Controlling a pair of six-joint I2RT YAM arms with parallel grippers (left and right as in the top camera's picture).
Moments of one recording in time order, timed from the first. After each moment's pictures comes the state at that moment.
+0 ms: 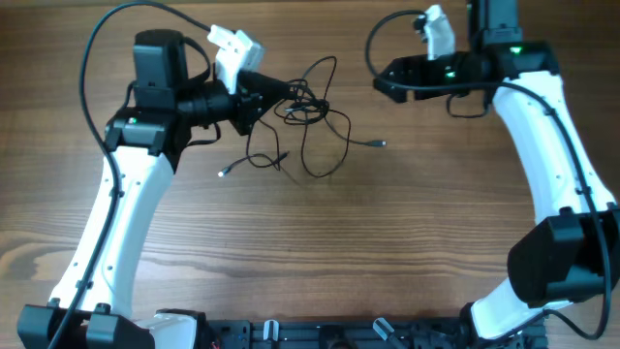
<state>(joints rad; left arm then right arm) -0.13 1.46 1.27 -0.44 0.91 0.18 0.12 1.79 1.63 -0.89 -0.60 -0.08</state>
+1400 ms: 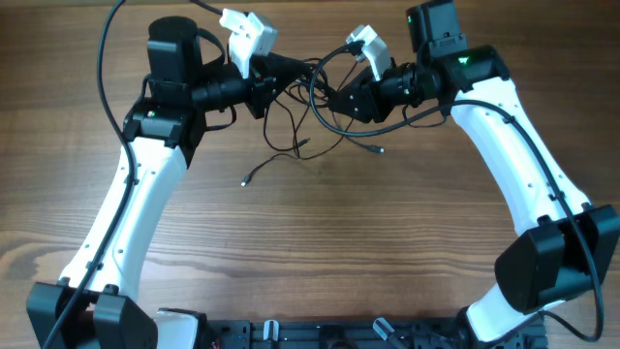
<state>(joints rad) -0.17 1.51 1.27 -0.18 0.92 0.07 0.28 1.79 1.63 -0.87 -0.80 -0.30</state>
